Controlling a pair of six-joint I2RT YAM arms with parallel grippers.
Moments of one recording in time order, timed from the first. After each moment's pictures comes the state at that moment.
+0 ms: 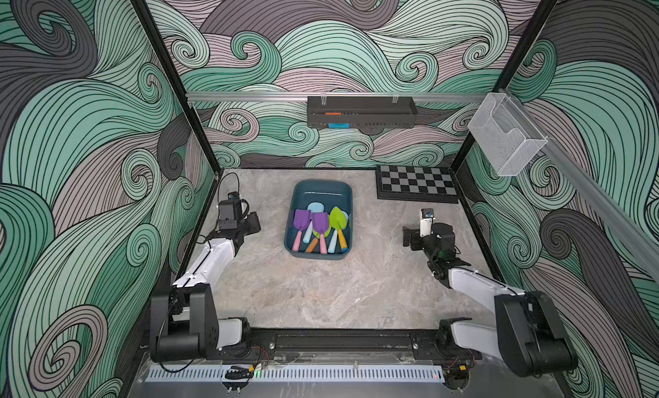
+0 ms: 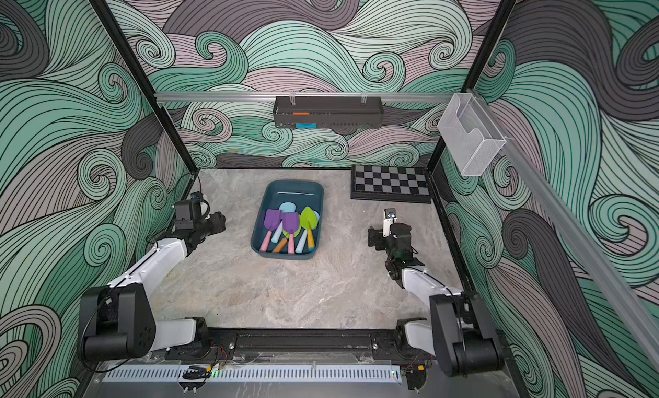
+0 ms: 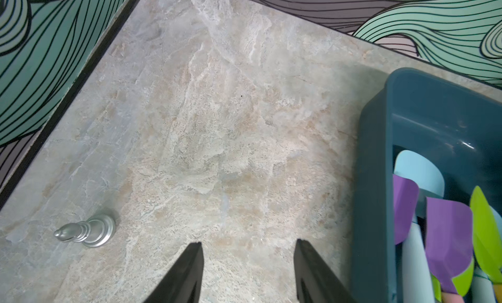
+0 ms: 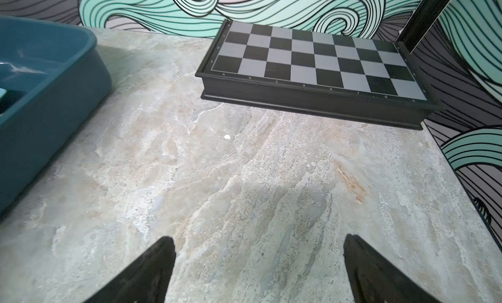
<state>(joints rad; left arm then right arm) 0.10 1.33 0.76 -0.18 0.00 -0.21 0.09 1.31 0.40 0.40 0.09 -0.03</state>
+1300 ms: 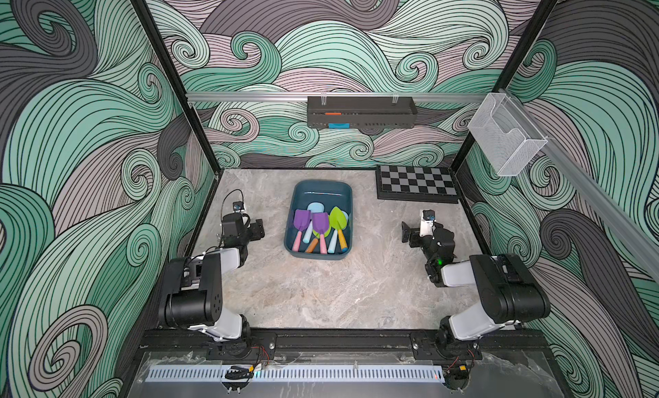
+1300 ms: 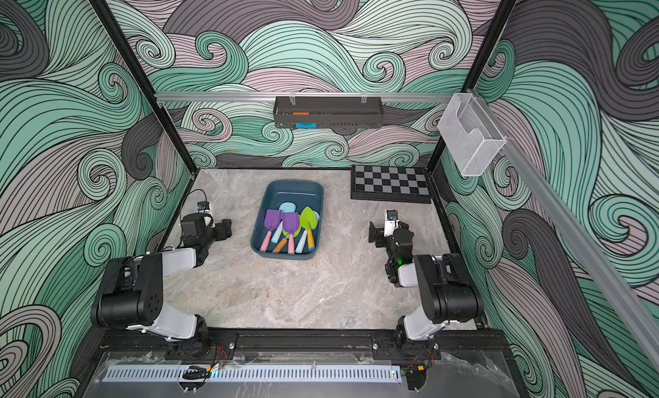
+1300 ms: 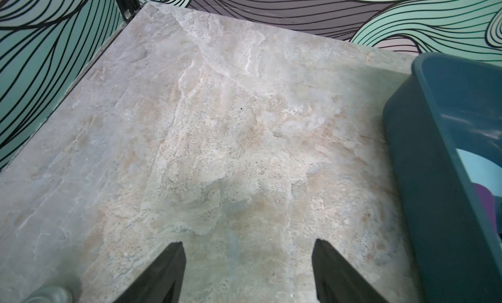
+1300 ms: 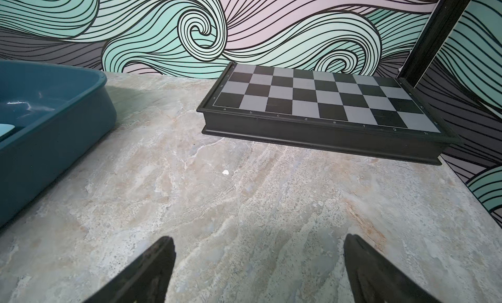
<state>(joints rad) 0.13 1.52 0.53 0.42 0.07 -0.06 0.03 1.57 0.31 0.94 -0.01 -0.03</state>
